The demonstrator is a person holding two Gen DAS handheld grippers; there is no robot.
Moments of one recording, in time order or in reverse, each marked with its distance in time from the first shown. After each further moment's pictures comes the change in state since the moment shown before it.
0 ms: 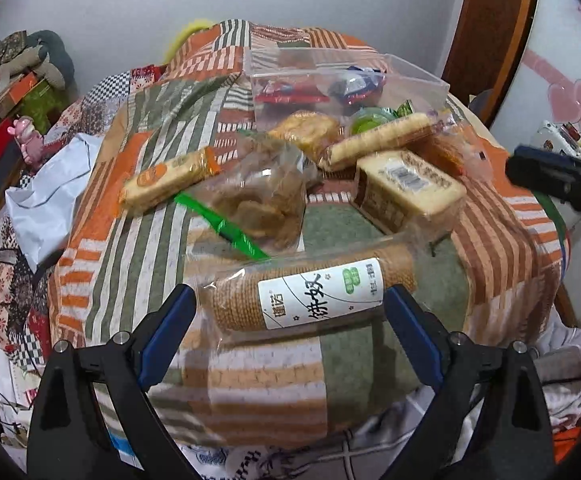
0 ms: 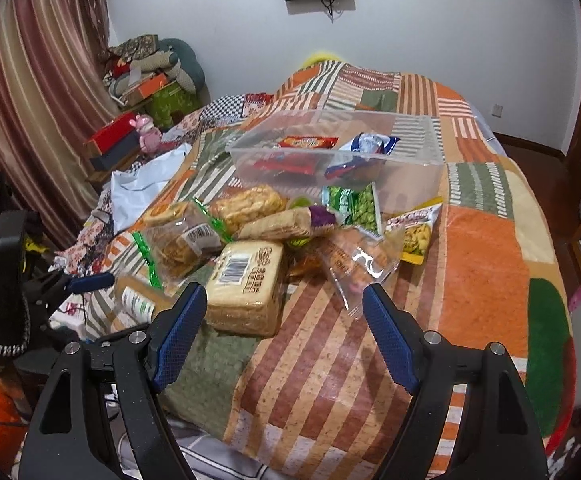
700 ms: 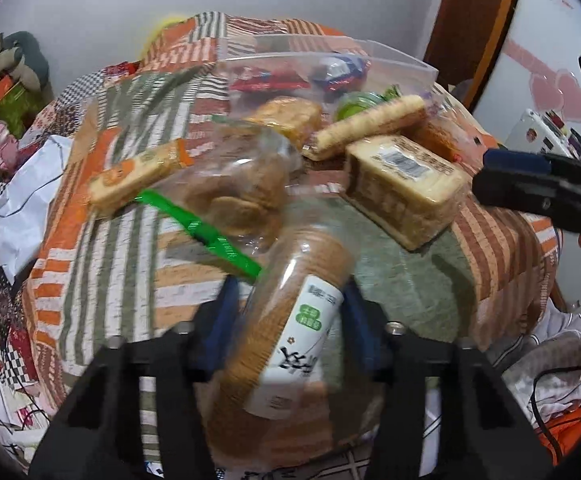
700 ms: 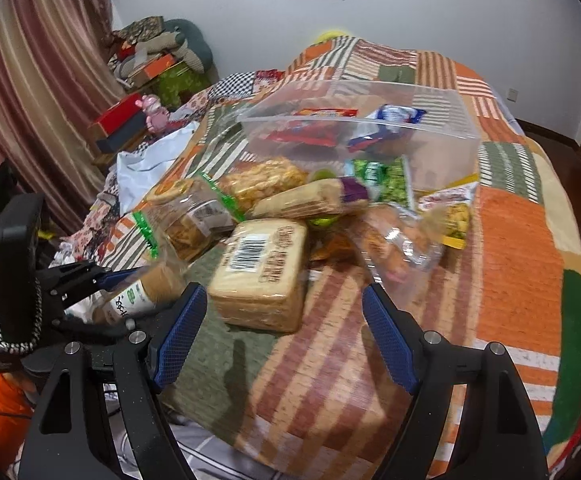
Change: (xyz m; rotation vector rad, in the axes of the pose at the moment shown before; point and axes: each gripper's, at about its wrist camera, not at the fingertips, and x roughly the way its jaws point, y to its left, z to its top) left arm 0.017 0.011 -0.003 0.027 0.023 -0.088; right arm 0.027 0.017 0.000 -0.022 0.076 0.048
